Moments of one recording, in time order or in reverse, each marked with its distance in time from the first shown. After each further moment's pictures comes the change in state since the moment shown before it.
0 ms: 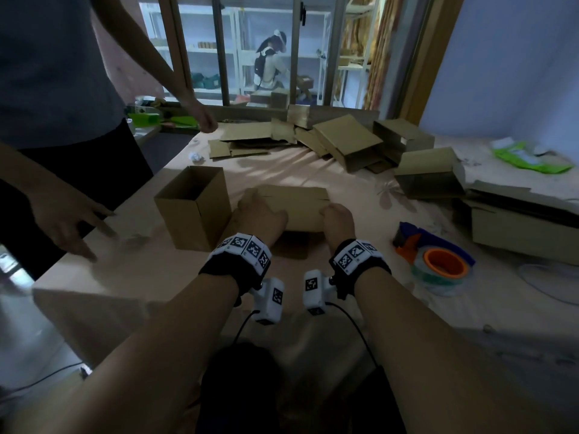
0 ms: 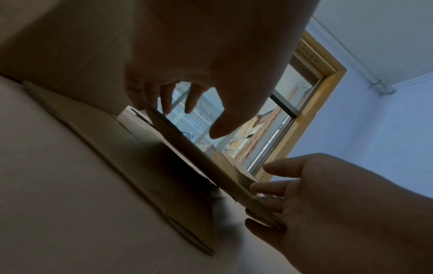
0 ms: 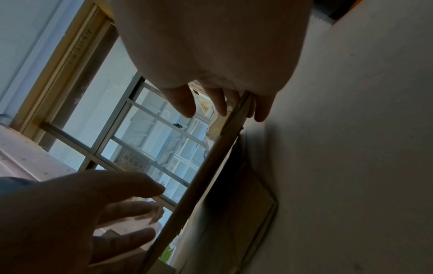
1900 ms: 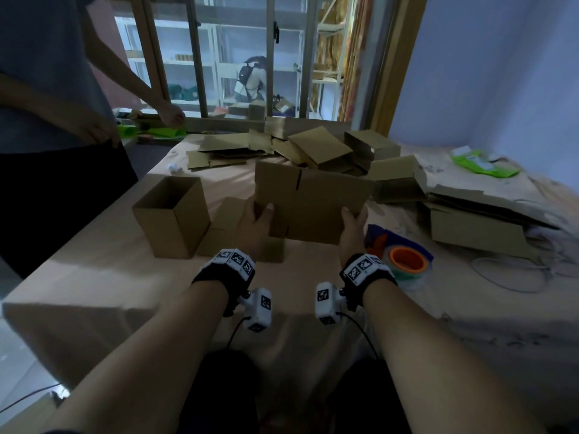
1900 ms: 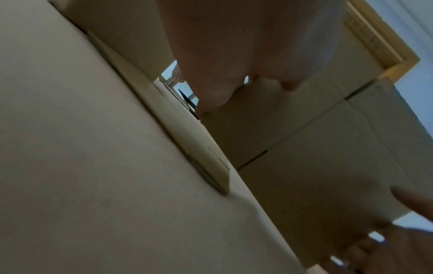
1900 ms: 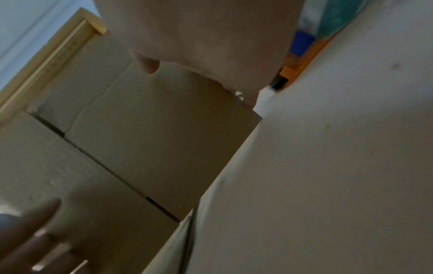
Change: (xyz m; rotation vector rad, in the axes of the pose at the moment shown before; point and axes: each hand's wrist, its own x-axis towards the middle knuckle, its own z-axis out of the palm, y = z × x) left_hand -0.019 0.014 0.030 -0.725 -0.029 0.138; right_hand -0.051 0.001 -0.077 0.415 0.188 -0.084
